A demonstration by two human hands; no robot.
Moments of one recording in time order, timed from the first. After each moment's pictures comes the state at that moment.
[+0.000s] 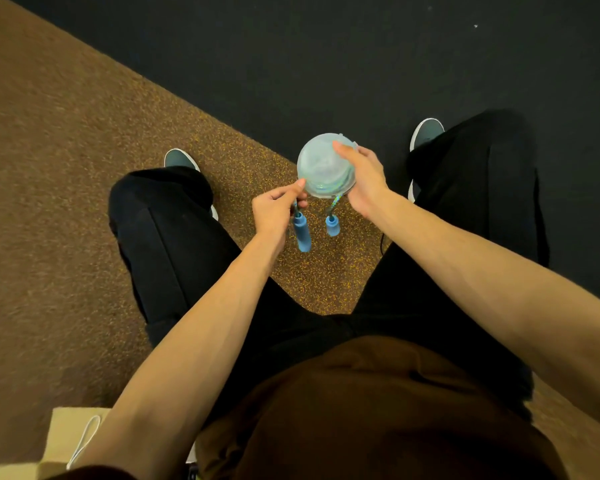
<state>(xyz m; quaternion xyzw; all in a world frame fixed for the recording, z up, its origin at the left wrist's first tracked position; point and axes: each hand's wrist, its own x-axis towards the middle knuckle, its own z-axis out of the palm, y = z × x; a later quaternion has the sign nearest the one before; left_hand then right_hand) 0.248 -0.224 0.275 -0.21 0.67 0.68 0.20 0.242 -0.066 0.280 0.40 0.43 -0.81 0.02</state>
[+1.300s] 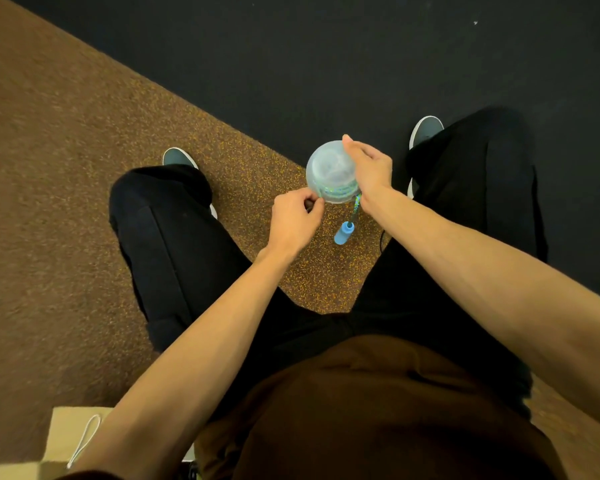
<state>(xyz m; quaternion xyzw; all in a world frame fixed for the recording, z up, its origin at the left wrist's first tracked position) 0.266 -0.213 0.293 0.09 0.91 0.37 0.15 0.241 -0.061 0.279 0.42 0.58 -0.70 -0.01</state>
